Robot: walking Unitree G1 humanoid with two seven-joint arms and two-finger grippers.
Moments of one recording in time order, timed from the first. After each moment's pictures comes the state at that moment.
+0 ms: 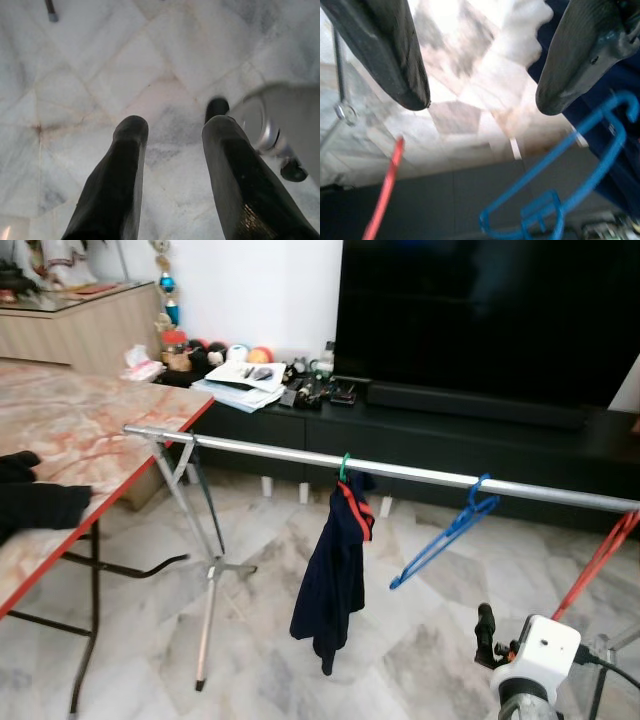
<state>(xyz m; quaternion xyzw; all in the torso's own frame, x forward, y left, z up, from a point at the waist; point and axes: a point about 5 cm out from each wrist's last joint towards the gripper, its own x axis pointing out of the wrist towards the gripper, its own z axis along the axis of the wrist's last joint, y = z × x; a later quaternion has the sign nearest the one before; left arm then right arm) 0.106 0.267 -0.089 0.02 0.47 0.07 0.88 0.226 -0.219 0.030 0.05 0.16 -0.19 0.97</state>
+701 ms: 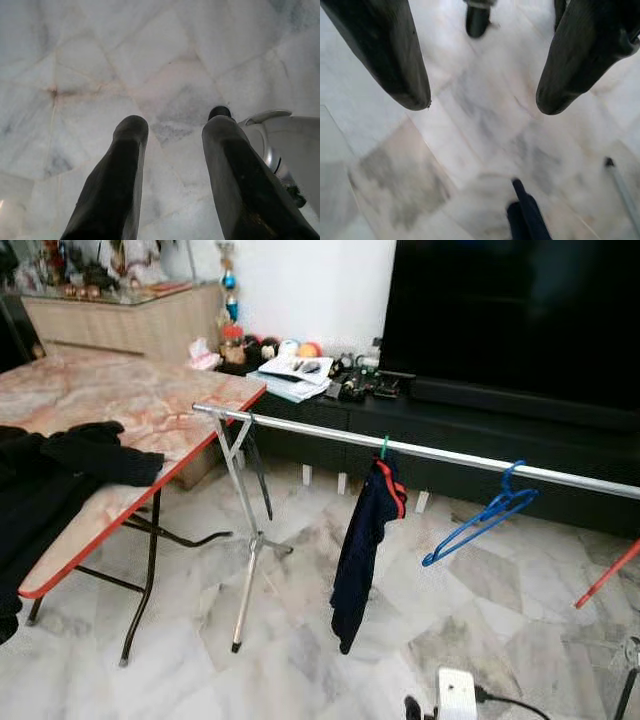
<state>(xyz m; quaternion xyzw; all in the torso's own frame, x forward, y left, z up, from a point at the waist) 0.132 0.275 -0.080 0.02 0.45 0.09 0.89 0.202 -0.174 -0.074 0.03 0.43 -0.06 0.90</state>
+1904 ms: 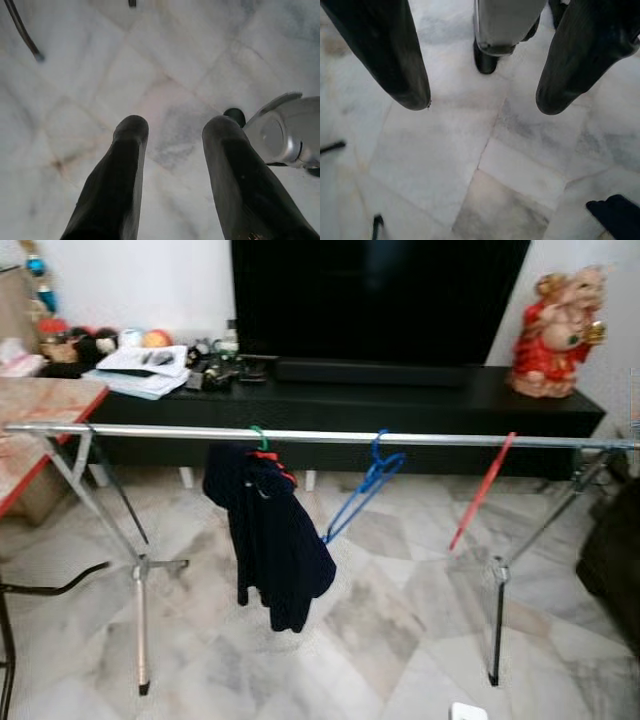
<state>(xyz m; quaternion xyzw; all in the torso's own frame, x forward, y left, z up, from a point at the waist) 0.096 0.301 -0.078 0.04 0.47 0.09 0.88 0.178 -0.180 -0.087 0.05 0.45 -0.09 0.89</state>
